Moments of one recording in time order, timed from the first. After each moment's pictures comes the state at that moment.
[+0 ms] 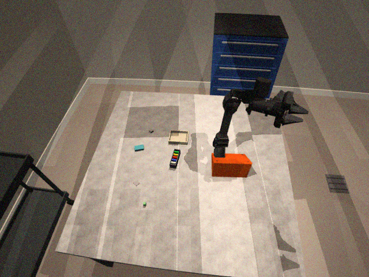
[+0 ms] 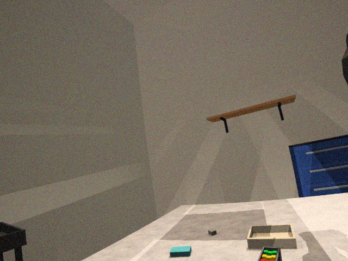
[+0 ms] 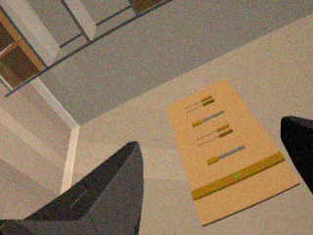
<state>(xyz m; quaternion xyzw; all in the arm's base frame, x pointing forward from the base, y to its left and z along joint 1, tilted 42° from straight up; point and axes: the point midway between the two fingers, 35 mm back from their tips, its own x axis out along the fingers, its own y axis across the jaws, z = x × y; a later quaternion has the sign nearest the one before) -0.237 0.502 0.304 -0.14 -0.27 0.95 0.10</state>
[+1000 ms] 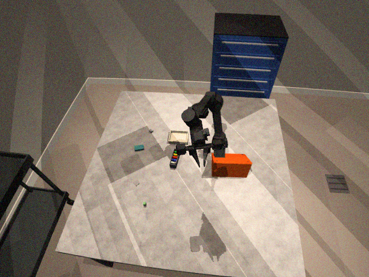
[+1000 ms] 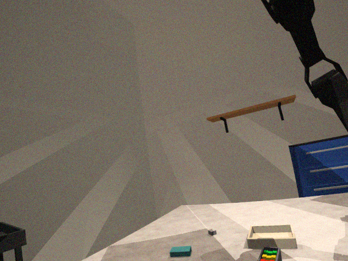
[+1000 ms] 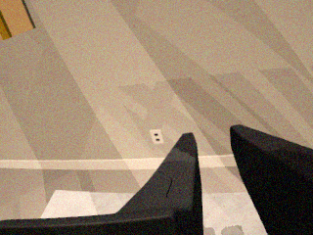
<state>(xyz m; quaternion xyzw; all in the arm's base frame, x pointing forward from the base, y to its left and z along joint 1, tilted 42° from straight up) 0.122 0.492 0.118 -0.29 0.35 0.68 0.58</state>
